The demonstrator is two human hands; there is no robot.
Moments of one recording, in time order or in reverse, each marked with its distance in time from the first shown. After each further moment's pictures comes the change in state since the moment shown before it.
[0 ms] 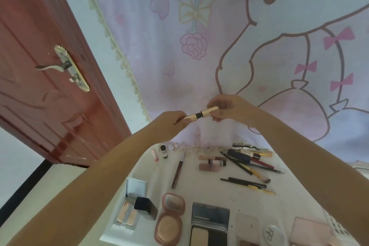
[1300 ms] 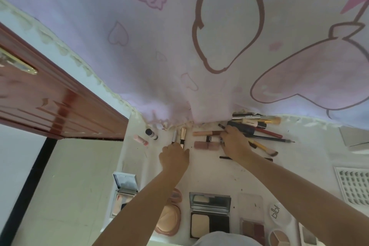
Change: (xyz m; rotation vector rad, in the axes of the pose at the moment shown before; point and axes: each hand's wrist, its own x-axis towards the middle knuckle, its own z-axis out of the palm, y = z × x) left_hand 0.049 -0.069 0.200 0.405 -0.212 -0.533; right_hand -0.001 0.230 0.067 -0.930 0.000 0.380
